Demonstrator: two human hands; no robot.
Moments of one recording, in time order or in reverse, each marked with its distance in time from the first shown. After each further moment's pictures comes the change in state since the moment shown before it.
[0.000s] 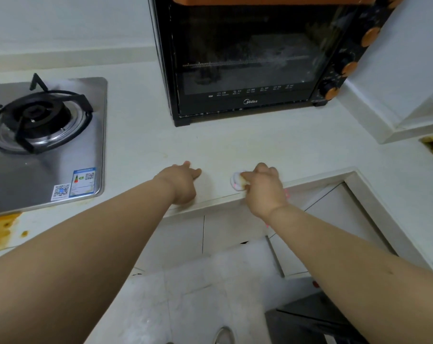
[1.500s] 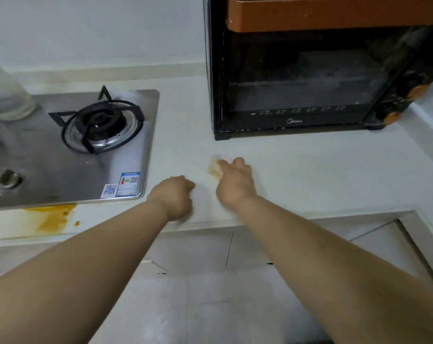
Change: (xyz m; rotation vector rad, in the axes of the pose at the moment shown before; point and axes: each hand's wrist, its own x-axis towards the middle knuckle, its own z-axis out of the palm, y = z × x) left_hand -0.028 -0.057 0.014 -0.192 0.258 -0.204; right_hand 0.068 -0.100 0.037 0.243 -0.090 -0.080
